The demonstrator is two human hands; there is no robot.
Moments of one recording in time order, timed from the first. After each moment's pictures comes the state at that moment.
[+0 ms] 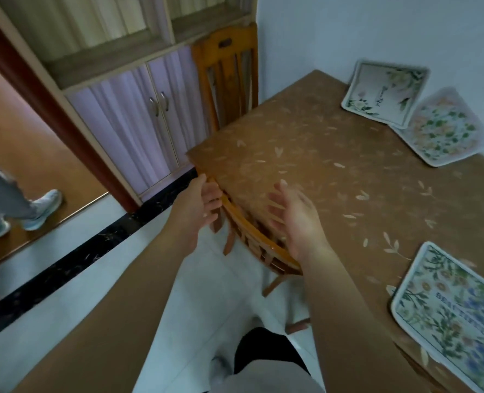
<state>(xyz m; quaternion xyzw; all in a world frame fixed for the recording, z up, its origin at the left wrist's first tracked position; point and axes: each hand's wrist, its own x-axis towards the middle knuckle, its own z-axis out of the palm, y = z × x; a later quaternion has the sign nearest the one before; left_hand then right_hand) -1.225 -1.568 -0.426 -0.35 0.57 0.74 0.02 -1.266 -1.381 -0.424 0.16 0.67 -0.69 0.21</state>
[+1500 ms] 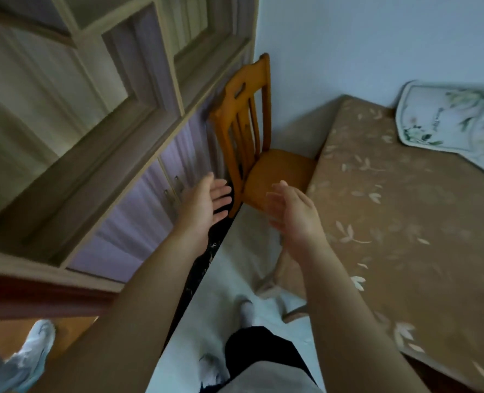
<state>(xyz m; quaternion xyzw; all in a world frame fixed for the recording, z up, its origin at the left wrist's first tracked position) -1.654 -1.966 -0.426 -0.26 0.62 0.73 0.12 -1.646 -1.797 -0.457 0.27 0.65 -0.71 0.07</state>
